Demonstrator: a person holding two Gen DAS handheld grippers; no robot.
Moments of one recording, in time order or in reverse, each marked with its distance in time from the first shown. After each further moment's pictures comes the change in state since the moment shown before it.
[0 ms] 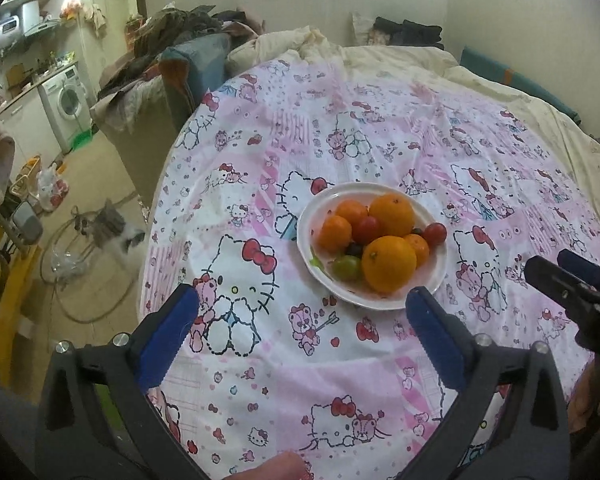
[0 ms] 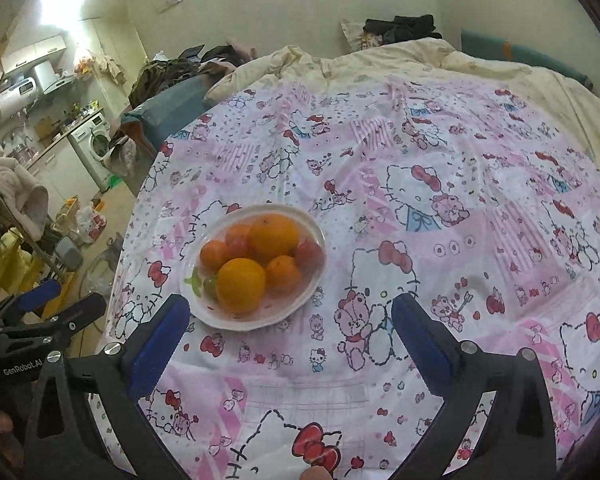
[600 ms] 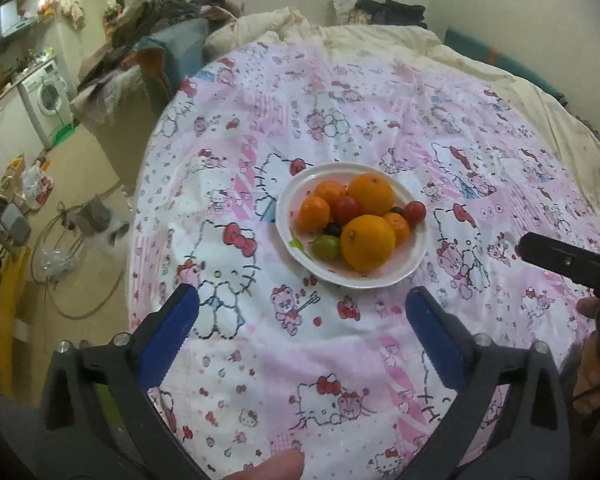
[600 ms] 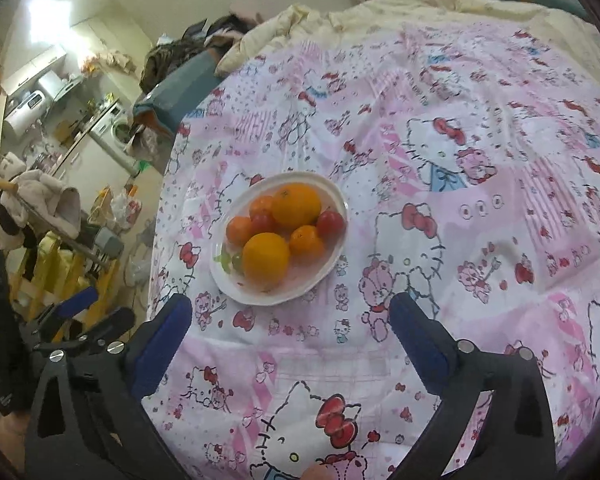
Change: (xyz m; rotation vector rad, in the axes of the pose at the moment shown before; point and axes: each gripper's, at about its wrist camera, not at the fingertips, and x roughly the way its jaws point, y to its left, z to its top) left arm -0.005 -0.007 0.002 0.033 0.078 -0.045; right arm 0.003 -0.025 0.011 0.116 0.163 0.162
